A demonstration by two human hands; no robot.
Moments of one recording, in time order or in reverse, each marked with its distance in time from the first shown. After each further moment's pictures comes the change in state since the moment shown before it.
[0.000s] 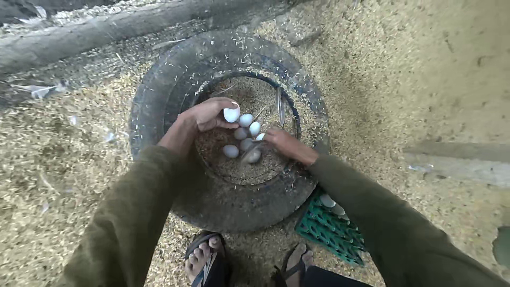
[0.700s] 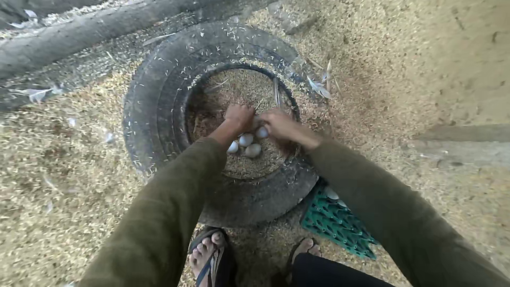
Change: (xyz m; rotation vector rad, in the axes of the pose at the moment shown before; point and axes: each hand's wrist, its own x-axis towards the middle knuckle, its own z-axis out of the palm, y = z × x) left_hand 0.060 -0.028 0.079 1.537 0.105 0.031; right_hand 0.016 -0.021 -0.030 0.056 0.067 0.194
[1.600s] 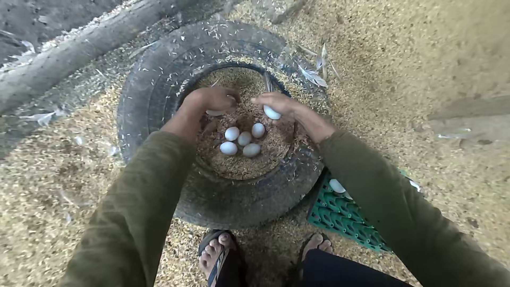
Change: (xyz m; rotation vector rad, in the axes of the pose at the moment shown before) left_hand -0.014 -0.039 -0.072 -0.270 -0.163 0.067; right_hand 0.019 0.023 -0.030 0.818 -0.134 0.419
